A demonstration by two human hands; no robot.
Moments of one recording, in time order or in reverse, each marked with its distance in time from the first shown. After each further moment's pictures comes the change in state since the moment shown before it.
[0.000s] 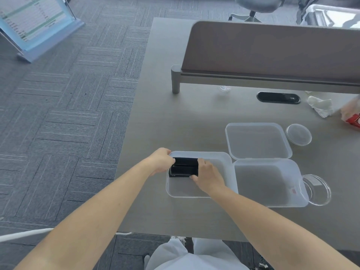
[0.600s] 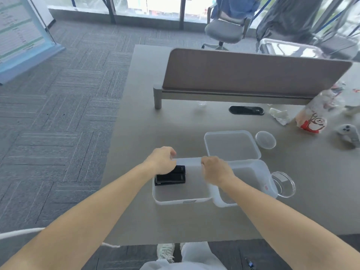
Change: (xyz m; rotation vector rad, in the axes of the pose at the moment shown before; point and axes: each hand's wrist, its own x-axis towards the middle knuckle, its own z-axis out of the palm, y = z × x) left_hand -0.048 0.046 0.016 0.405 0.125 0.371; right_hand -0.033 0.028 -0.090 -0.200 0.059 -0.019
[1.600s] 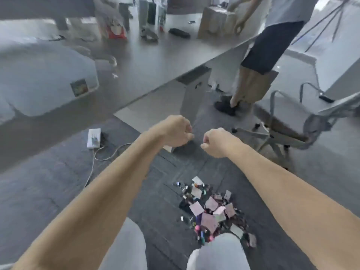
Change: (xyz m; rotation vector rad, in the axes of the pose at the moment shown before) left_hand -0.151 0.143 0.489 0.469 -0.327 1.037; right_hand -0.432 0.240 0.288 0.170 0.209 0.913
